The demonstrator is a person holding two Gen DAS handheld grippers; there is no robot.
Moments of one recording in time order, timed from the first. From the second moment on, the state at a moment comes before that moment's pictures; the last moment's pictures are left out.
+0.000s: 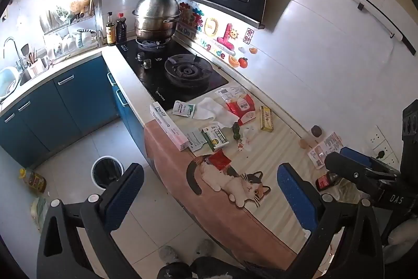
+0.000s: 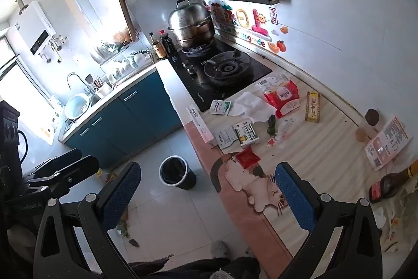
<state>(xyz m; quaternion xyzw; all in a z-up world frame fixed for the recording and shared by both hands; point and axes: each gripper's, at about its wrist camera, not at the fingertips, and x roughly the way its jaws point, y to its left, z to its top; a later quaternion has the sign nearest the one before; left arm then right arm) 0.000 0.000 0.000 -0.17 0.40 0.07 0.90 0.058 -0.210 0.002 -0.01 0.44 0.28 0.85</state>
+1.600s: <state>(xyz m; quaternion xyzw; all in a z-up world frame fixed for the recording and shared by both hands) 0.016 -0.003 -0.008 -0.16 0.41 0.06 0.89 0.072 -0.194 -0.005 -0.01 0.45 0.29 0.84</state>
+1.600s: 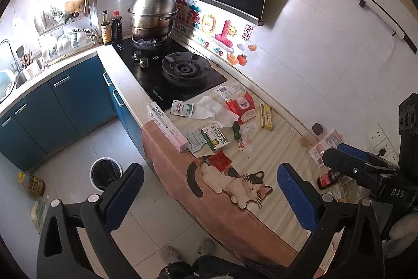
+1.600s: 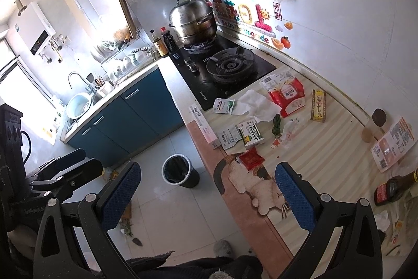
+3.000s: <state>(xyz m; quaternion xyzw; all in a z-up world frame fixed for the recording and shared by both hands) 0.026 0.010 -0.012 -0.17 0.41 0.05 0.89 0.075 -0.181 -0.020 -0.01 0.47 0.30 0.83</state>
